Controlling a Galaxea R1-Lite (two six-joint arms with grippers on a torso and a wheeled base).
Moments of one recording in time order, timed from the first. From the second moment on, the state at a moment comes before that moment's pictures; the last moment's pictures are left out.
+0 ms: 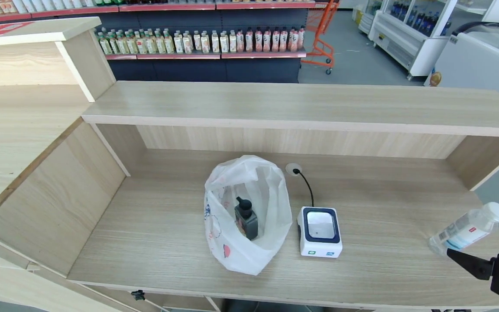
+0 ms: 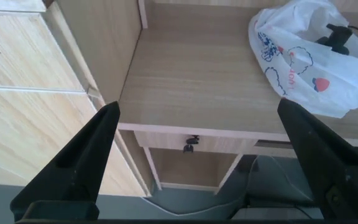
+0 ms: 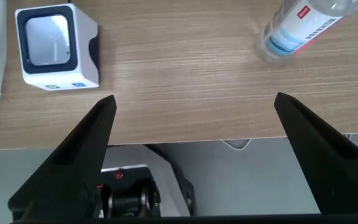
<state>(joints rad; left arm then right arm) 0.00 0.00 0.00 0.00 0.00 0.00 -0.17 1.14 -0.20 -0.48 0.13 0.01</state>
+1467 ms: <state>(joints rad) 0.00 0.00 0.00 0.00 0.00 0.01 -0.24 1.19 -0.23 -0.44 0.13 0.09</state>
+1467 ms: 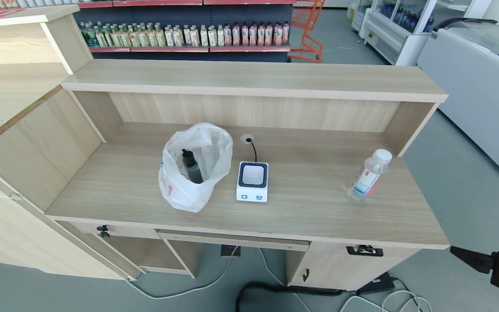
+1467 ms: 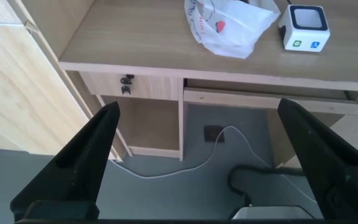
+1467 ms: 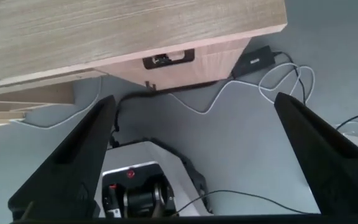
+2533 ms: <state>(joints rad) 0.00 0.00 0.00 0.00 0.00 0.00 0.14 1.69 -0.36 -1.04 0.10 0.25</state>
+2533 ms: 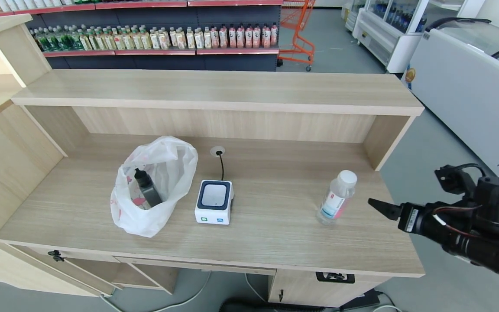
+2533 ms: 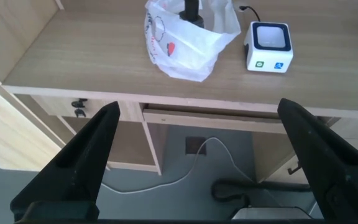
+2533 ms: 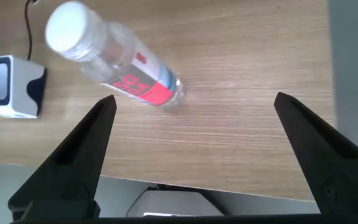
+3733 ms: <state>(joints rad) 0.00 0.00 0.00 0.00 0.00 0.00 0.35 2.17 -0.63 -1.35 0.03 0.10</state>
